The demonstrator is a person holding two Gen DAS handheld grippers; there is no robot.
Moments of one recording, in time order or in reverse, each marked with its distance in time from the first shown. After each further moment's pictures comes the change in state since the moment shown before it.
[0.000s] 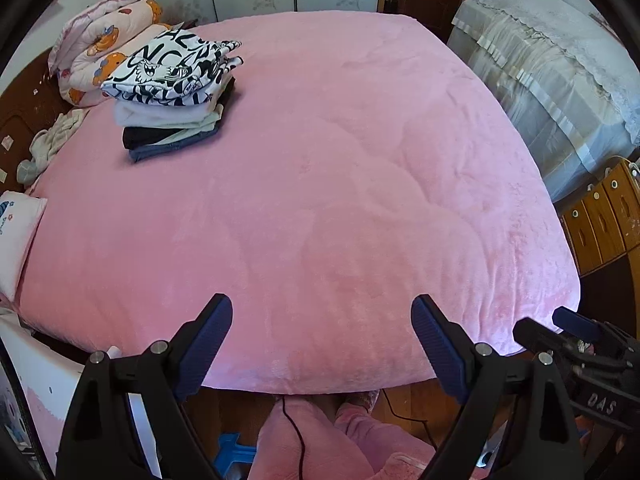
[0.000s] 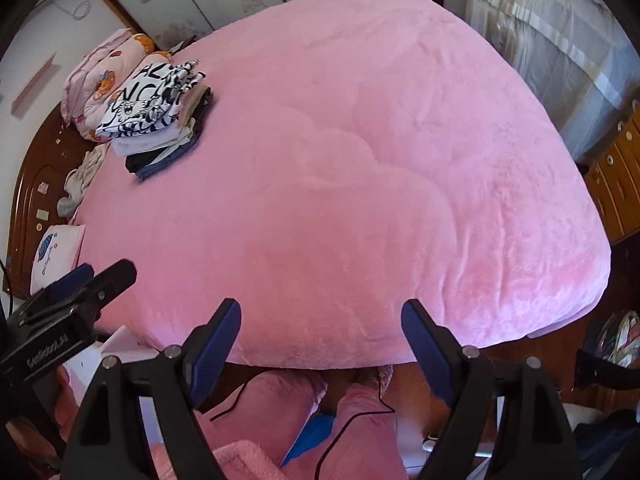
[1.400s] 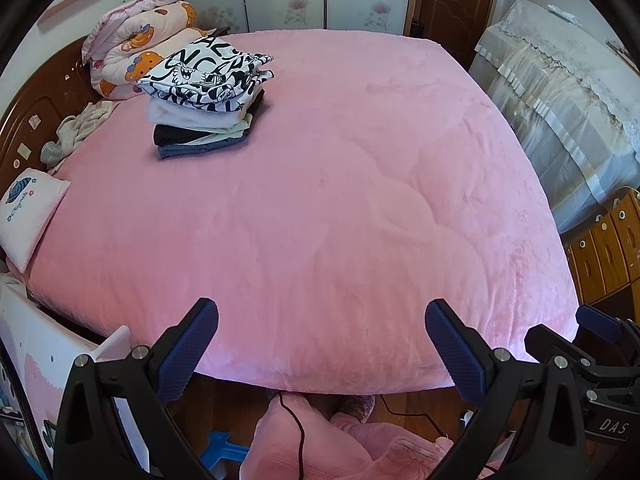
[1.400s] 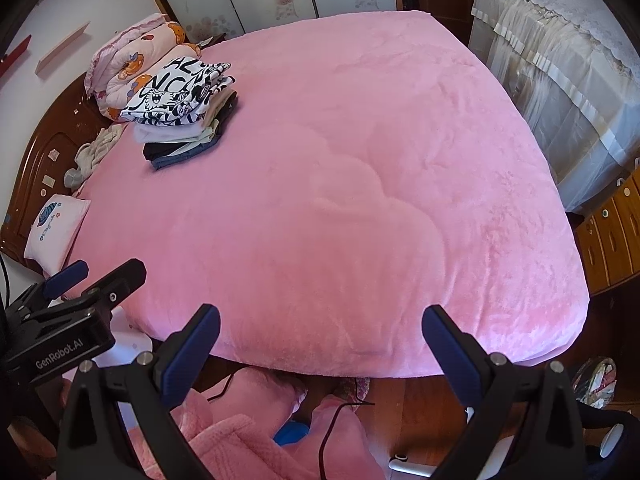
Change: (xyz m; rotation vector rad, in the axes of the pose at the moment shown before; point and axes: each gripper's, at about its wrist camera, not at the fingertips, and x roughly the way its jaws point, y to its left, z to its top) left arm -0.027 -0.003 -0.015 -0.098 -0.065 0.052; right arm -0.035 0.014 0.004 -0.139 -0.050 -0.029
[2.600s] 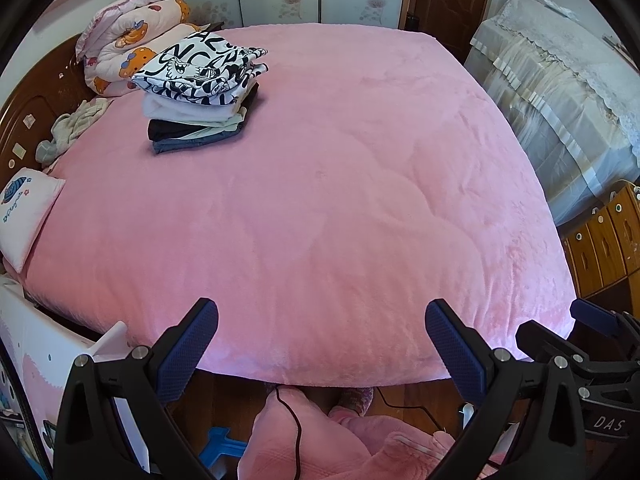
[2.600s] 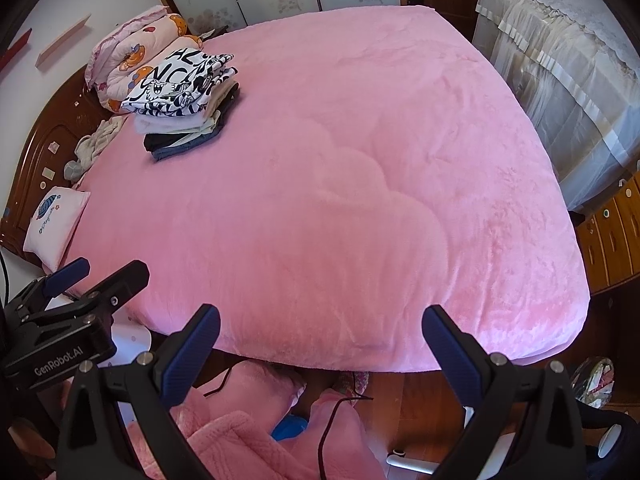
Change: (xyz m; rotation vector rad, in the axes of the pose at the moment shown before) left arm 0.004 0.005 -0.005 0.019 0.023 -0.024; right arm 0.004 -0.019 0.002 -0.032 0.028 0.010
